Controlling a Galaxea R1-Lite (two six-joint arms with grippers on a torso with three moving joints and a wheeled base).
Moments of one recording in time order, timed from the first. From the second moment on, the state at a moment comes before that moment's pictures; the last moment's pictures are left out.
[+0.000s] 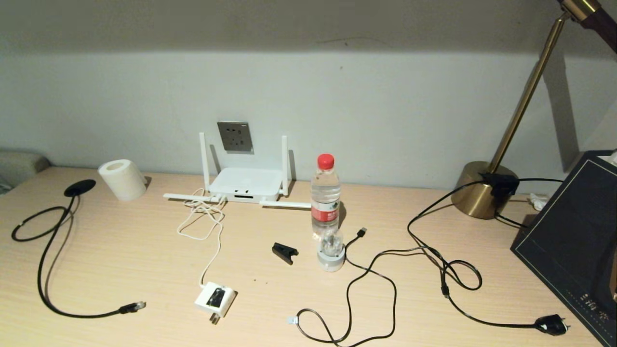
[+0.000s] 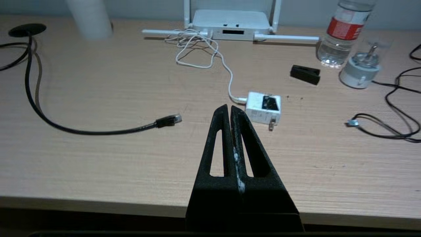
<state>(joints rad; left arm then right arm) -0.01 0.06 -0.12 0.00 0.00 -0.03 -0.01 0.00 0.00 -0.01 0.01 -0.01</state>
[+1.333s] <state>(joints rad) -0.28 1.77 -1.34 0.85 -0.15 0.09 -0.01 0.00 0.00 -0.01 0.01 -0.01</state>
